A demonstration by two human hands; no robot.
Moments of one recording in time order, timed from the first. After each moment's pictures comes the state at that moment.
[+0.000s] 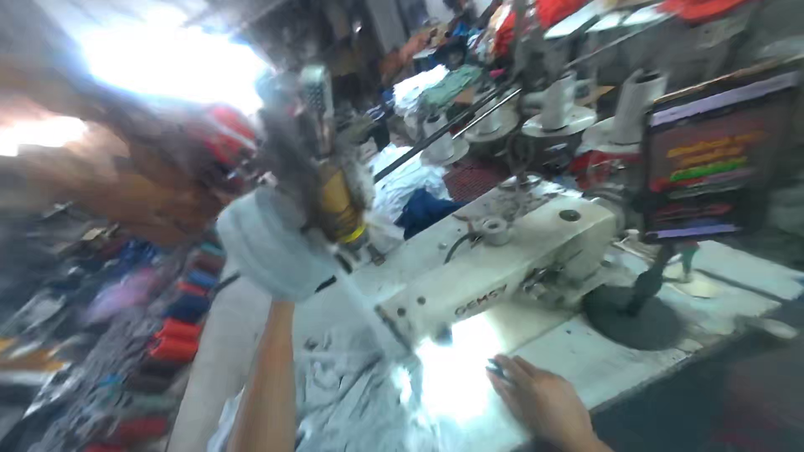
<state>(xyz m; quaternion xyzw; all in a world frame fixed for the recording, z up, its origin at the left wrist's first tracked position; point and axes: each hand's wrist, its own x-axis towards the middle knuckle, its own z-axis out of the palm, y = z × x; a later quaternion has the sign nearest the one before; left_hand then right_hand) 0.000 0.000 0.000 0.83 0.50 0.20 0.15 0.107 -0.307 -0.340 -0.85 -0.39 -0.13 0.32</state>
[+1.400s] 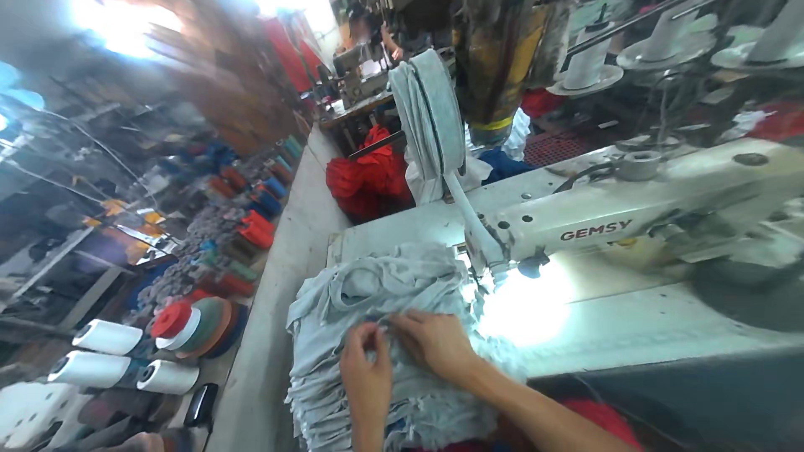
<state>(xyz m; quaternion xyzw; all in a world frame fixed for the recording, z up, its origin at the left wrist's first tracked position) -0.256 -0.134 -0.166 0.78 0.45 0.42 0.14 -0.099 -0.173 -0.185 -0.65 -0.66 0.00 0.38</state>
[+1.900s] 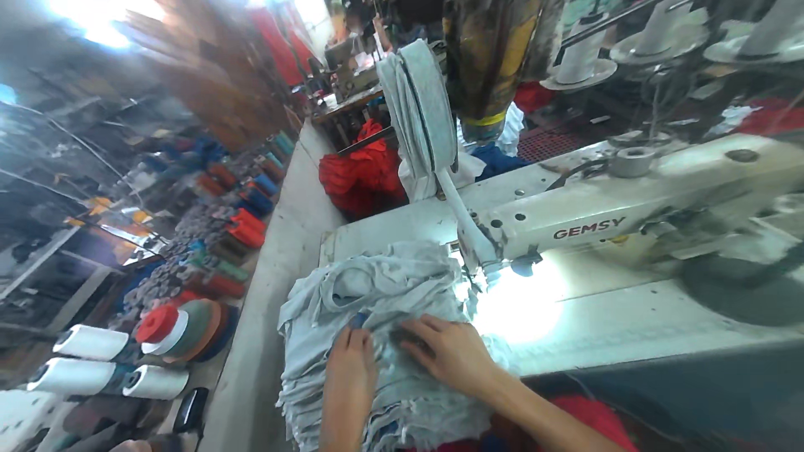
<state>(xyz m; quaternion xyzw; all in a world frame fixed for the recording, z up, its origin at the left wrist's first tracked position) -0.263 -0.128 -0.129 0.86 0.49 0.11 0.05 -0.082 -0.202 -0.191 -0.65 -0.65 0.01 0.38</state>
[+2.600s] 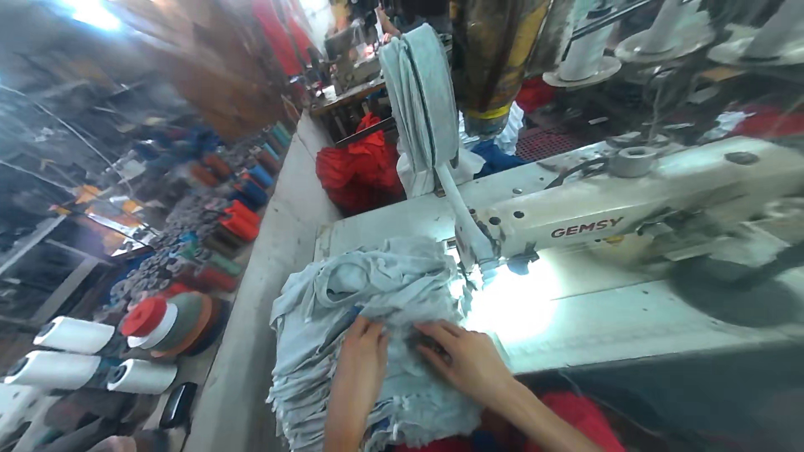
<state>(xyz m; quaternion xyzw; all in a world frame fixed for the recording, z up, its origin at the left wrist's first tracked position) -0.244 -0.123 -0.144 0.89 0.43 0.10 0.09 -0.069 -0.227 -0.216 -0.68 -0.62 0.03 0.40</state>
